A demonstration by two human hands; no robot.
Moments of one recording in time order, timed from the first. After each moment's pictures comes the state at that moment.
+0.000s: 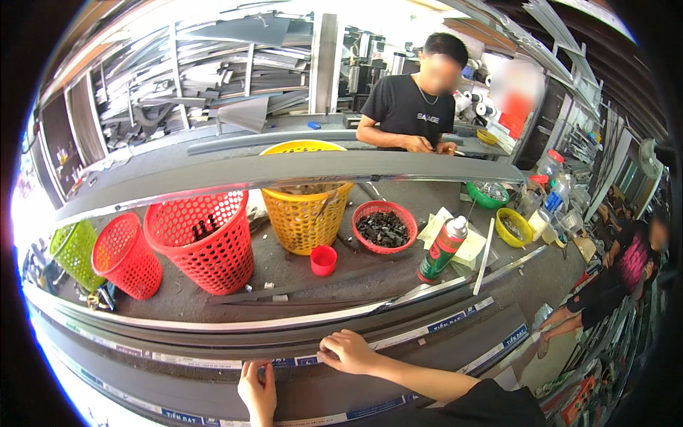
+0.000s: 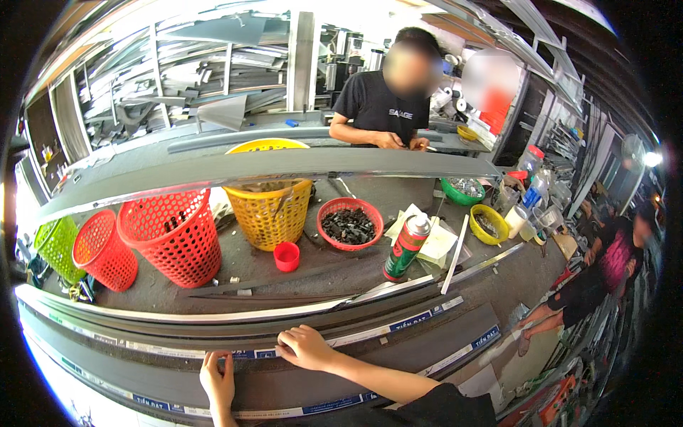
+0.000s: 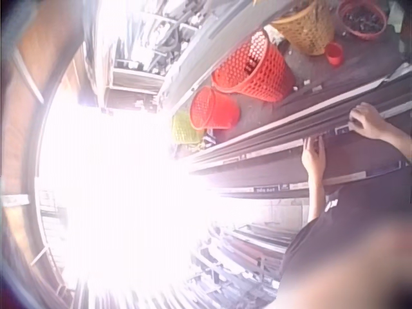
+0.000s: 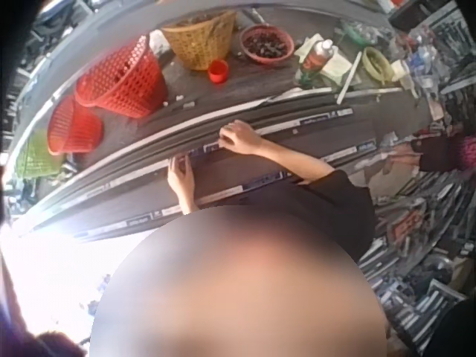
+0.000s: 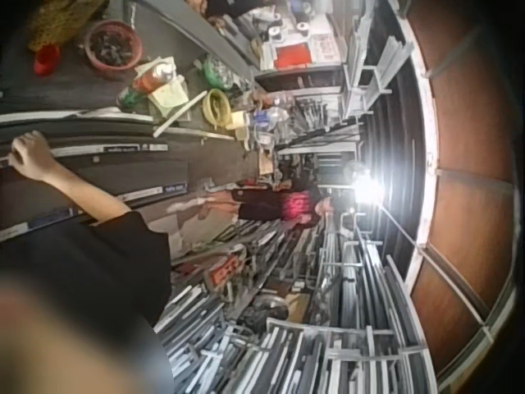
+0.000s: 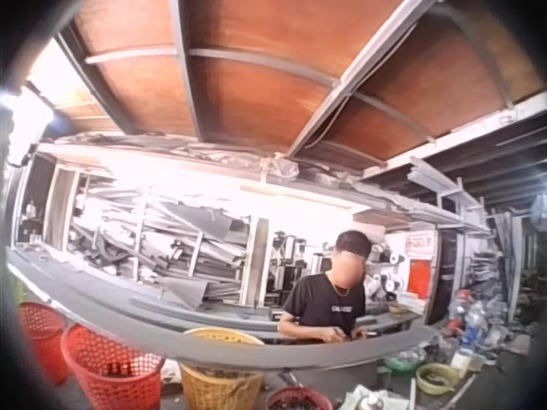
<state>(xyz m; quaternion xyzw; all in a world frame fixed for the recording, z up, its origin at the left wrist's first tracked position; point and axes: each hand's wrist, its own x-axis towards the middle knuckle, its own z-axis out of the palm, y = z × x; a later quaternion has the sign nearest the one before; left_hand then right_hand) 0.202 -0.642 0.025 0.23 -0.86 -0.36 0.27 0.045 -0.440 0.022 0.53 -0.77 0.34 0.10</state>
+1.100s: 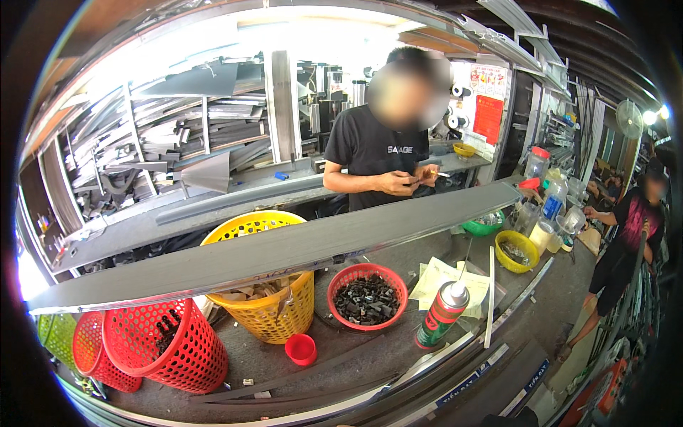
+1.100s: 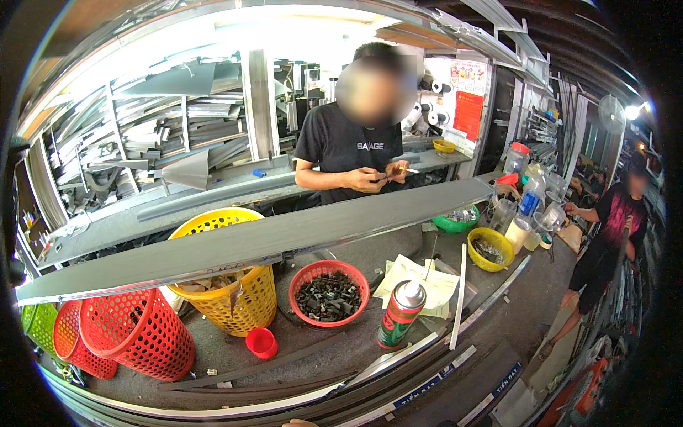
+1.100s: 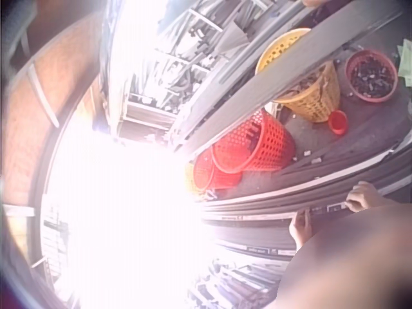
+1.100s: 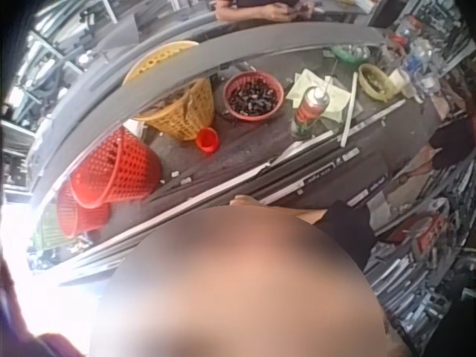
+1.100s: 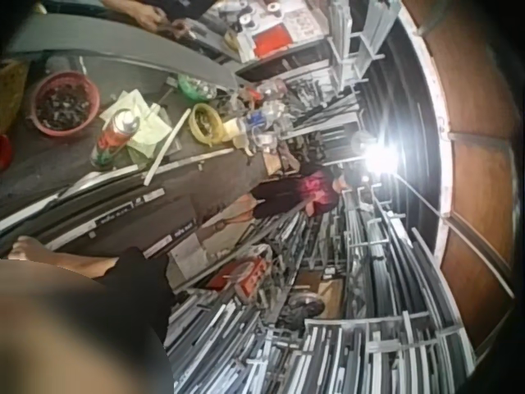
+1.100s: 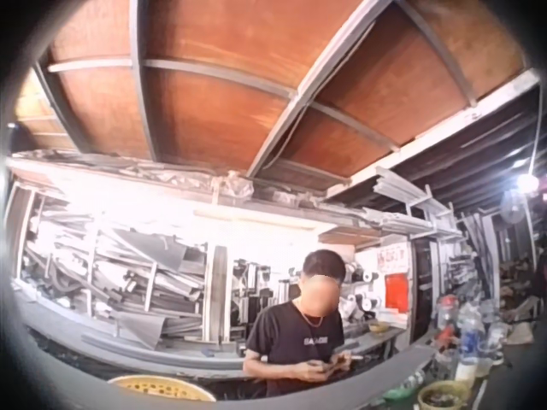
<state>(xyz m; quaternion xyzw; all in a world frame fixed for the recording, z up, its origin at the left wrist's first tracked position) 0.190 -0.645 0.009 0.31 -0.84 -0.37 0.25 0.032 -0.425 0.021 0.50 -0.73 0.47 -0.01</state>
